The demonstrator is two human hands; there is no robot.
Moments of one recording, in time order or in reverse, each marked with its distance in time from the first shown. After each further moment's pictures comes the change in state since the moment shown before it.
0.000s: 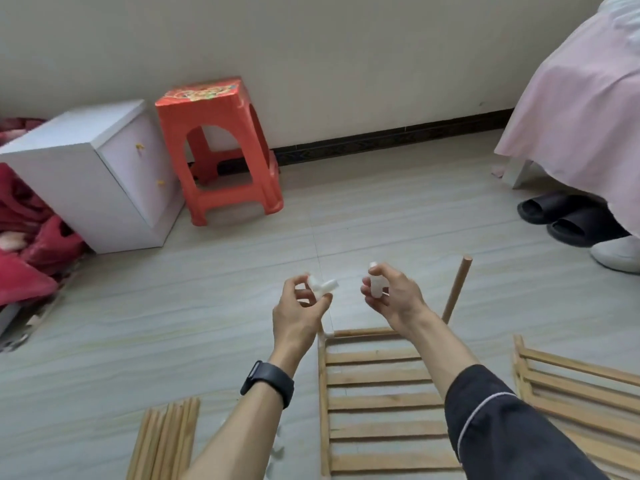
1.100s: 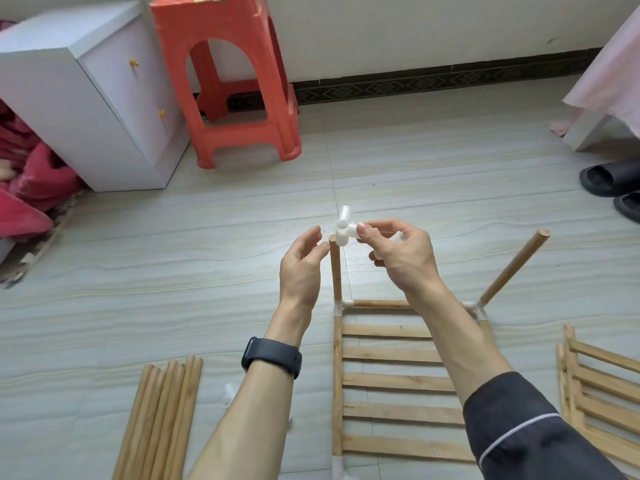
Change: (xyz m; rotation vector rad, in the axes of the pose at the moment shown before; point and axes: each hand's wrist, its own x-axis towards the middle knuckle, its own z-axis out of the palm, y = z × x) left_hand 0.043 -0.023 -0.006 -0.407 -0.007 -0.190; right_hand 0.038 0.026 0.049 -0.387 -0.013 -0.345
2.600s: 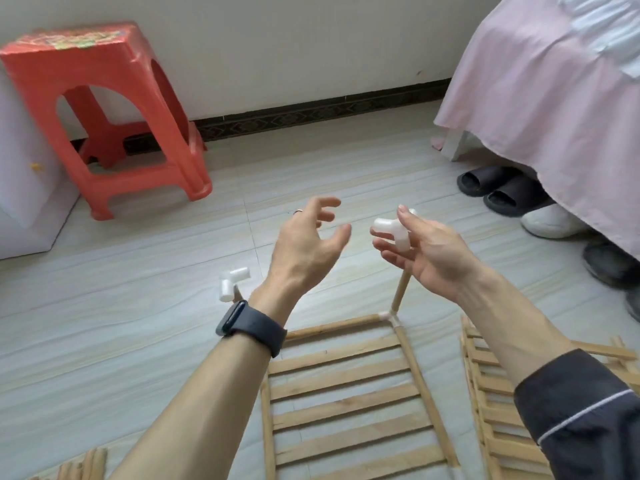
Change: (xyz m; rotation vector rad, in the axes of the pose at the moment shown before) left_hand -0.005 0.074 0.140 0.610 -0.388 0.516; right_hand 0.005 -0.047 -0.178 0.400 0.044 0.180
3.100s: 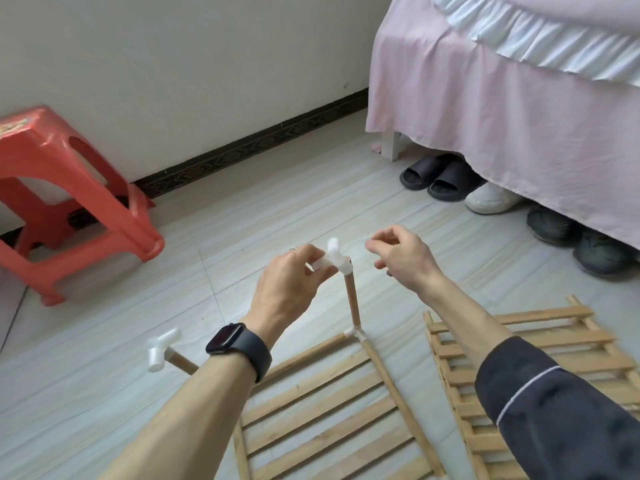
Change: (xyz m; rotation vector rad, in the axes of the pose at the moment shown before) left_hand 0.027 0.019 0.086 0.345 -0.194 0.127; right_hand 0.015 0.002 -0.098 -0.624 0.323 -0.168
